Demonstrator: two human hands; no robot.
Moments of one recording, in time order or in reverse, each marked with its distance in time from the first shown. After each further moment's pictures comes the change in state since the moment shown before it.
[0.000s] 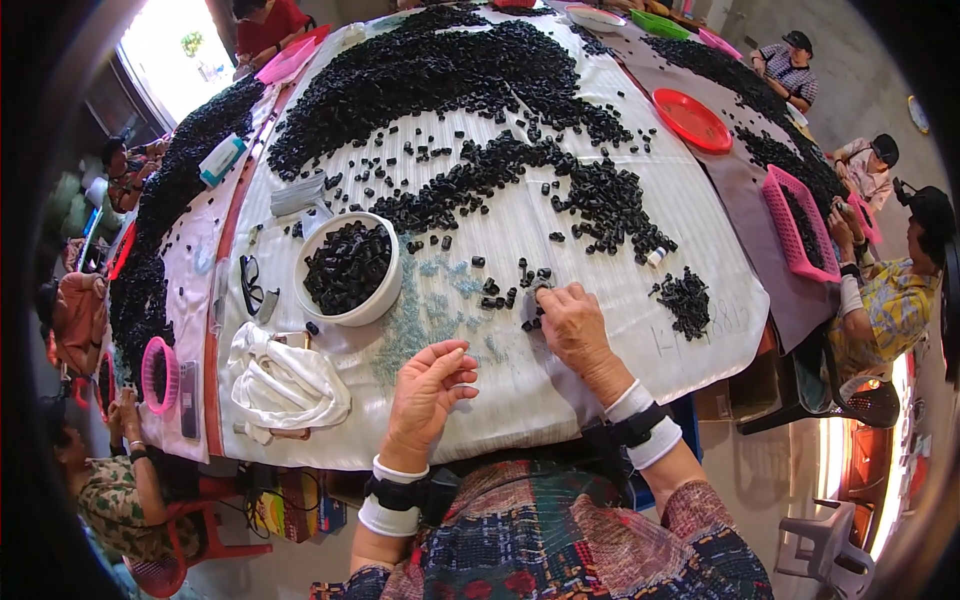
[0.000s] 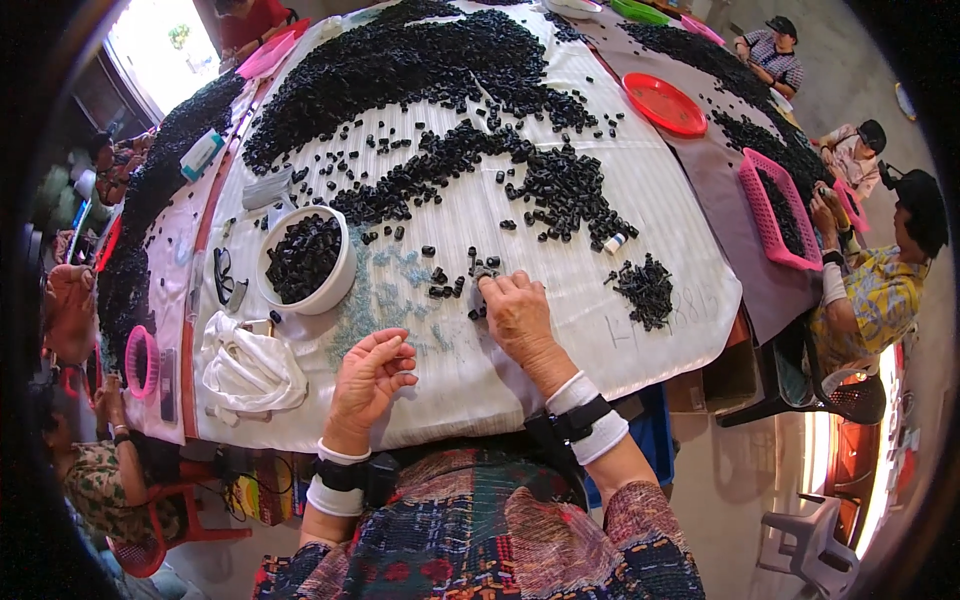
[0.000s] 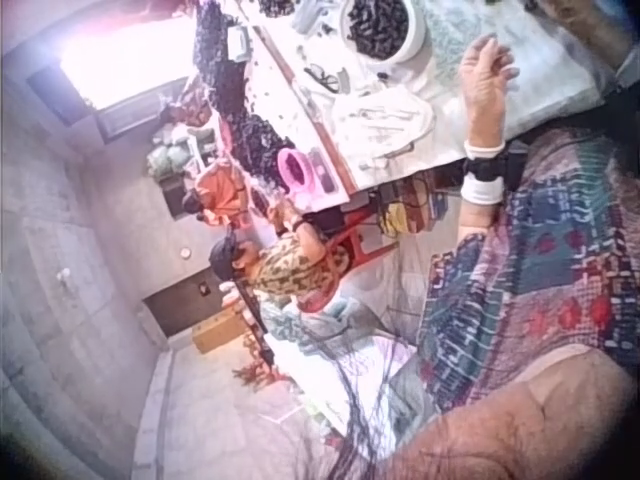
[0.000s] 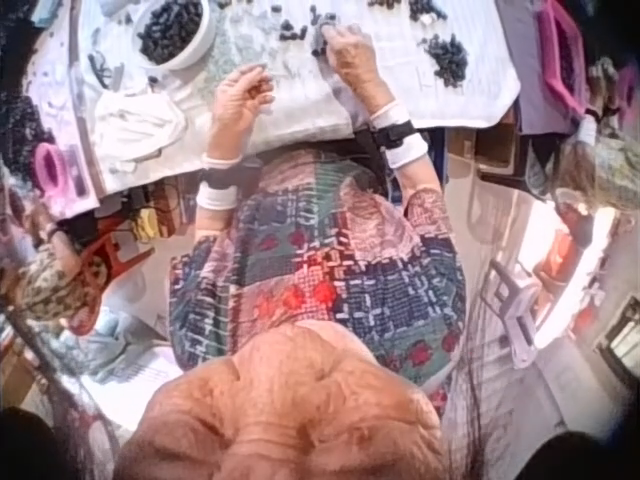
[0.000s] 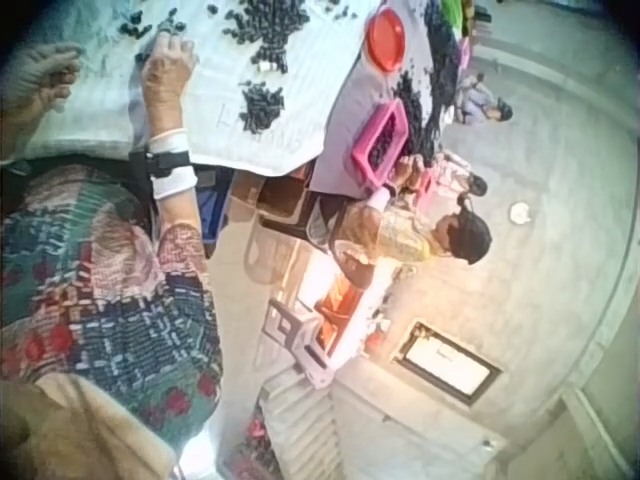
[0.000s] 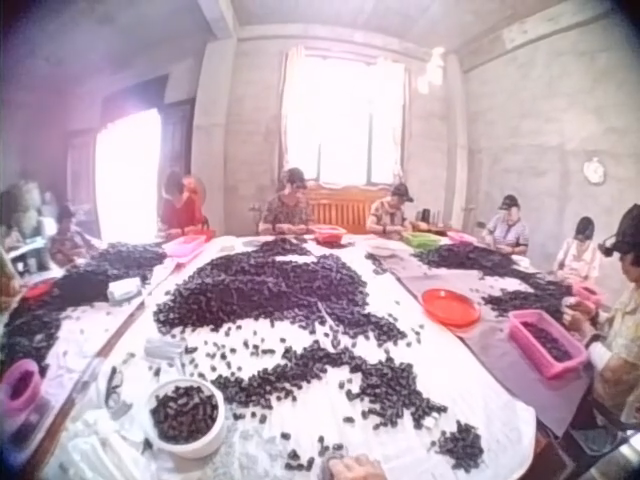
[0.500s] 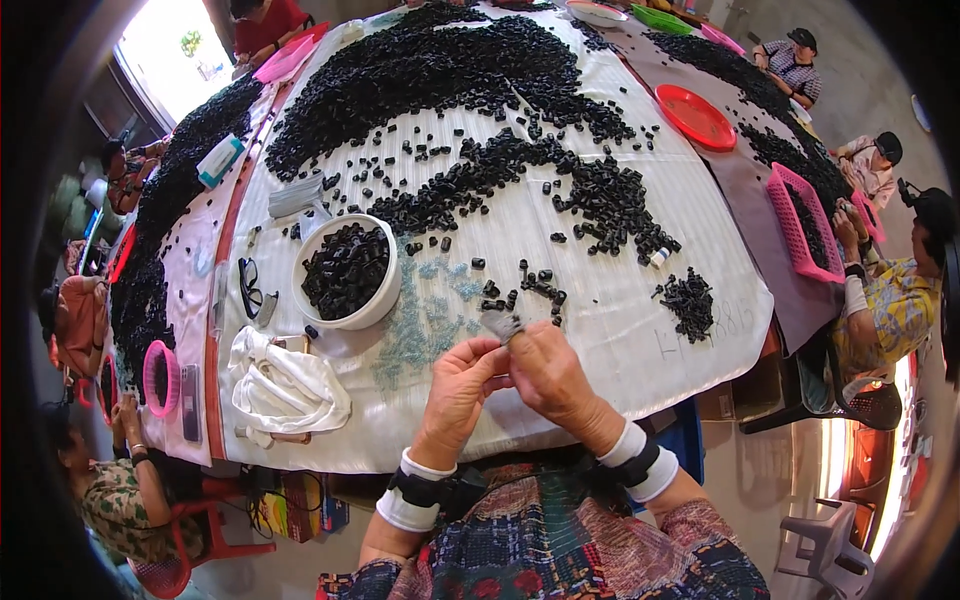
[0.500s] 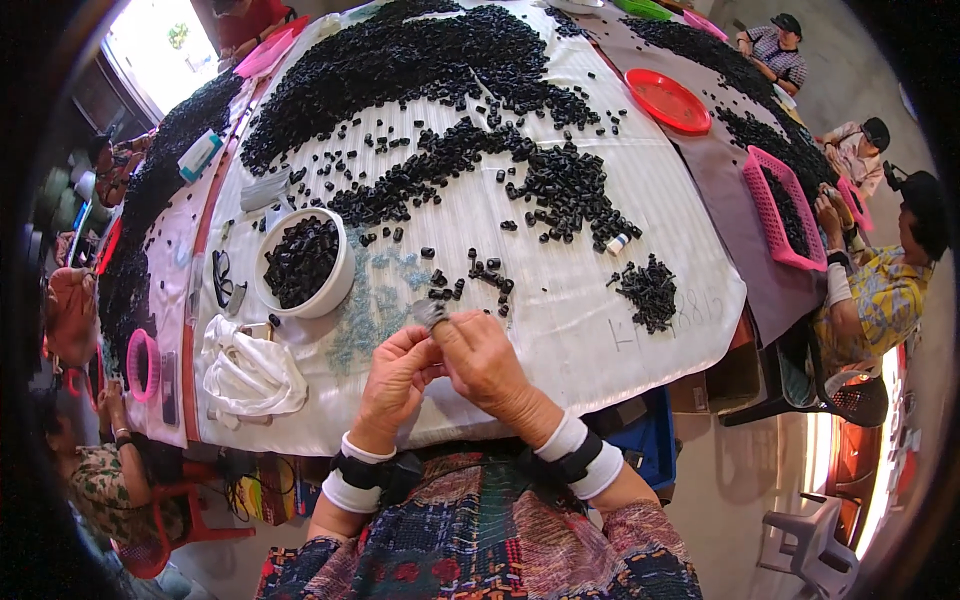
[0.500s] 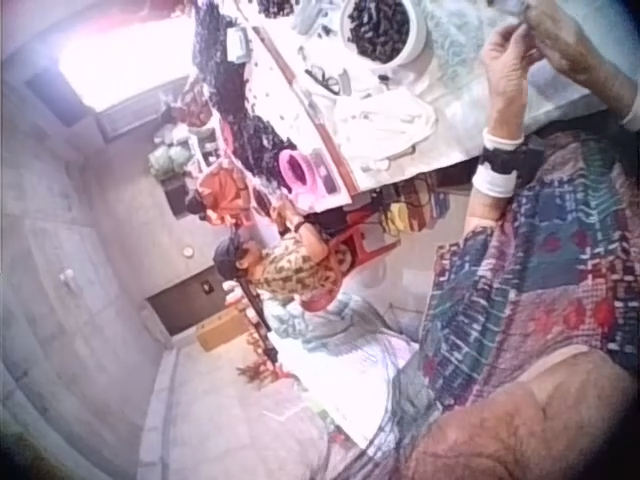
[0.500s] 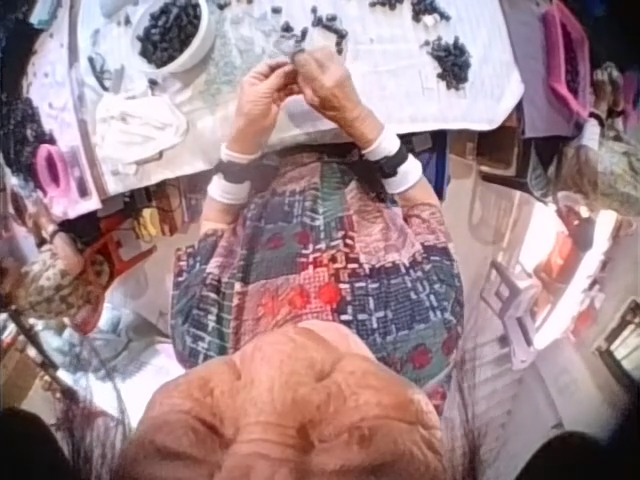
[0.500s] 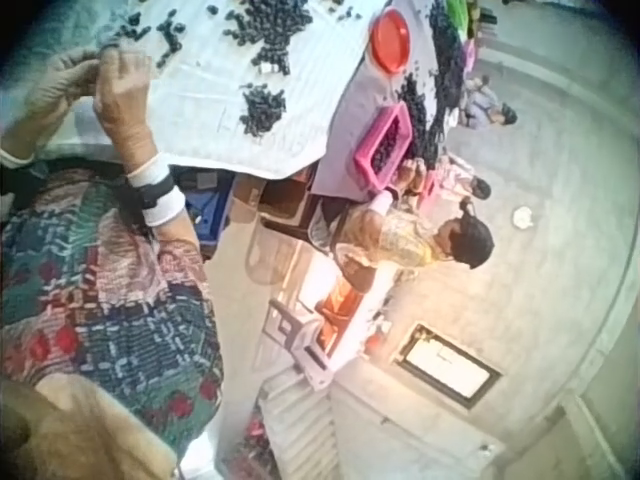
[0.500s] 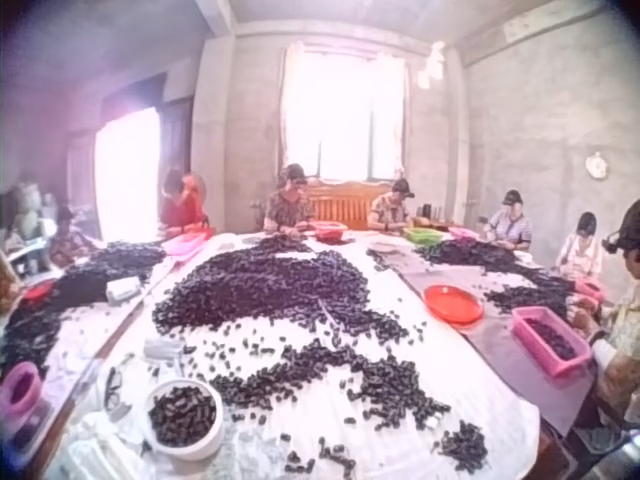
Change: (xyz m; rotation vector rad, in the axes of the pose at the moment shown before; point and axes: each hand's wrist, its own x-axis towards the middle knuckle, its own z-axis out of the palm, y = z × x) left_hand 0.016 -0.022 0.030 -0.004 -0.082 0.032; right_hand -0.010 -0.058 -0.035 0.476 0.191 -0.212
